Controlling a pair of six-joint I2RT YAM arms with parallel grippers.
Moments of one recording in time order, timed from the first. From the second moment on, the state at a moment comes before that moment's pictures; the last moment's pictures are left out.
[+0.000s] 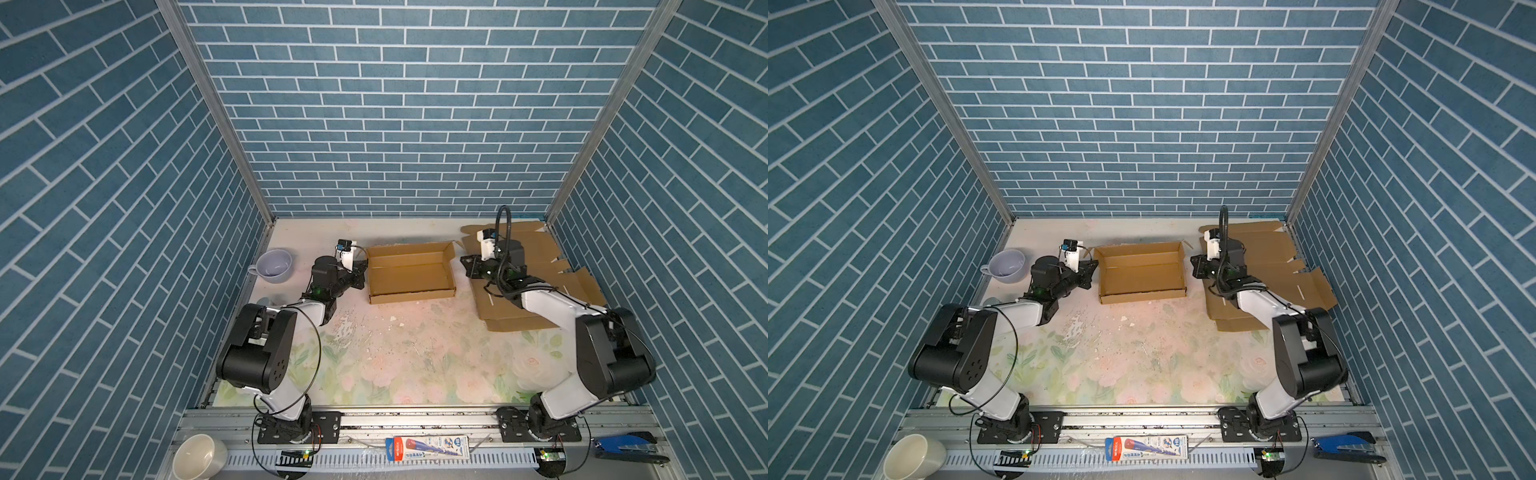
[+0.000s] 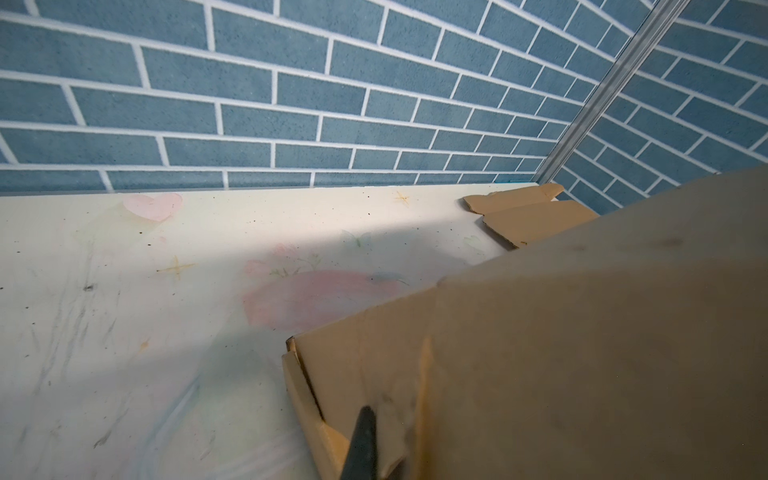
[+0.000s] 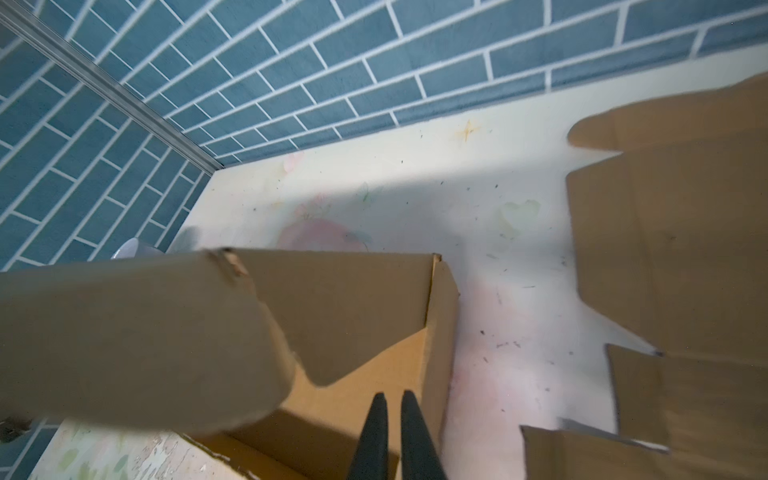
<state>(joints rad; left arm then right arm) -0.22 1.63 0.68 0.62 0.36 -0.18 0.27 1.51 0.89 0.12 -0.38 0.32</state>
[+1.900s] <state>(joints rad) -0.25 1.43 0.69 0.27 0.28 -0.11 0.72 1.88 1.60 -0.73 -0.08 -0.83</state>
